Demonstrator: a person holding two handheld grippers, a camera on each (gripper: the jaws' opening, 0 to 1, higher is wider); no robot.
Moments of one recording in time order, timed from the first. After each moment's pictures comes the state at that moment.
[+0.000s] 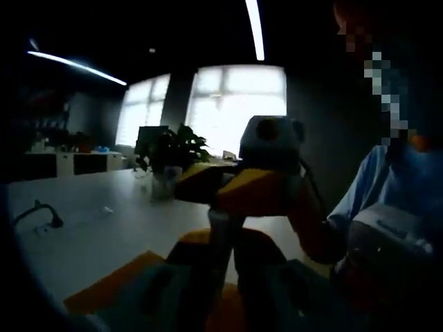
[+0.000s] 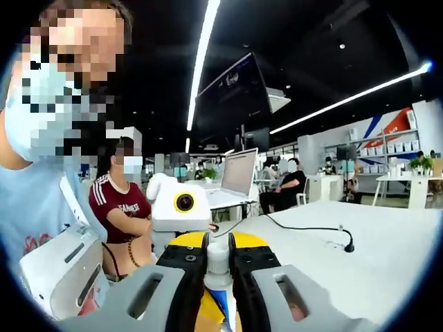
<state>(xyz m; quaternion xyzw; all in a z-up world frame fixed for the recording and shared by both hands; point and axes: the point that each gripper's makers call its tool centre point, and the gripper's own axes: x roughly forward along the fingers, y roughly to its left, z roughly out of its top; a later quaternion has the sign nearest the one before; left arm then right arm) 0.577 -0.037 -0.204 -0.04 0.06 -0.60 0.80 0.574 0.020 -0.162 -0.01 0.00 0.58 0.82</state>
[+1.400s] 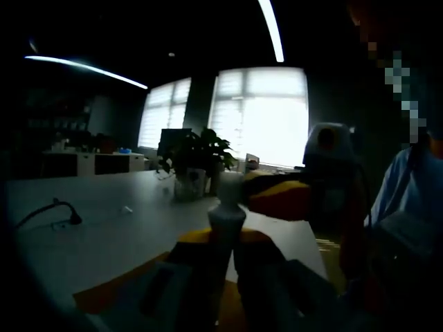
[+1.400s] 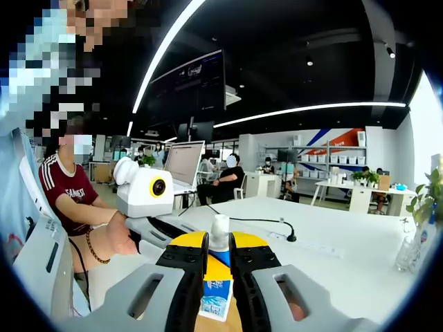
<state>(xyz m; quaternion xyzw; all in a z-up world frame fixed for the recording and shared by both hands) 0.596 -0.031 -0.204 -0.04 0.06 -0.54 0.84 0.575 -0.020 -0.167 -0.04 0.00 0.42 0.91</state>
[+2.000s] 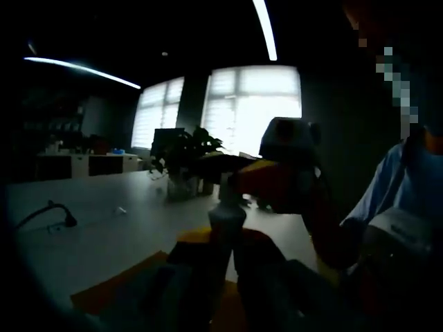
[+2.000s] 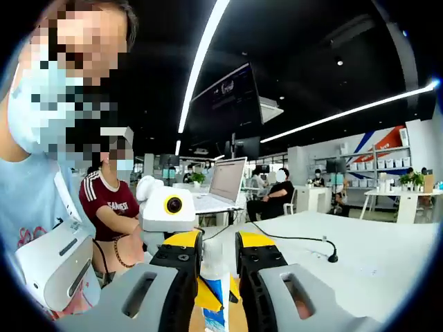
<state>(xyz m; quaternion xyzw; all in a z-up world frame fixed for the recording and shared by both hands) 0.584 -0.035 -0.204 -0.03 0.05 -0.56 0.83 0.577 0.010 -0.154 -0.01 -0.04 0.59 0.81</state>
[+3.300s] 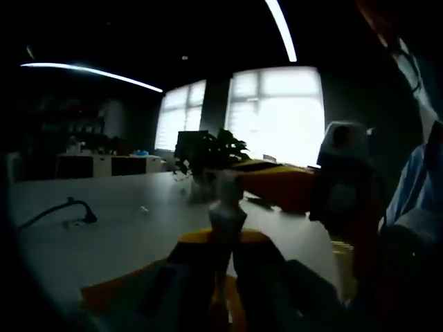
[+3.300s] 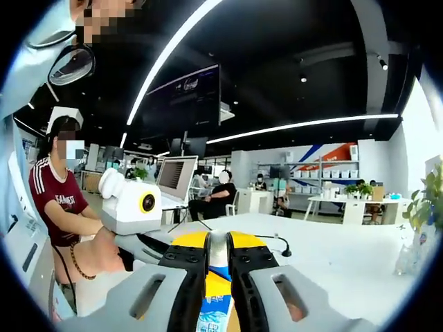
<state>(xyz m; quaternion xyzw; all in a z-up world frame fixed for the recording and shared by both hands) 0.606 -0.024 -0.208 -0.04 0.05 -0.49 0.87 0.585 -0.008 -0.157 -0.02 -0.06 0.40 0.92</state>
